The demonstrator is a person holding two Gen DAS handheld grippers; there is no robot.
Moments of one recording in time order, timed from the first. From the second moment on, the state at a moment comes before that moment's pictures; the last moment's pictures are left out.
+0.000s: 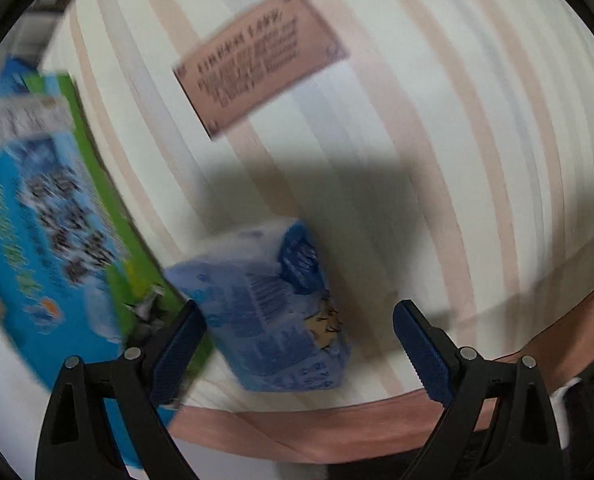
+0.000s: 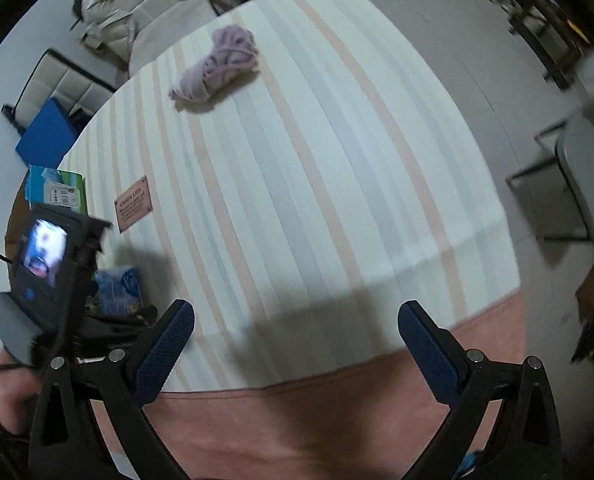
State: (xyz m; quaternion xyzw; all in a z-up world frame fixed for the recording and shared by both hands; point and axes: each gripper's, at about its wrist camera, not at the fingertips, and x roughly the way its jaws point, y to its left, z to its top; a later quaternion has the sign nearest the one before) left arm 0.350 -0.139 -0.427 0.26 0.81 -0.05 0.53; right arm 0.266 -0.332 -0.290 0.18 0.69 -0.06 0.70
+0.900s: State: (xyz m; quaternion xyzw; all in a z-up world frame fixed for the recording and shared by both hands) left arm 0.393 -0.063 -0.415 -0.07 0.82 -0.03 0.57; right arm 0.488 -0.347 -0.402 0.24 0.77 -0.01 0.59
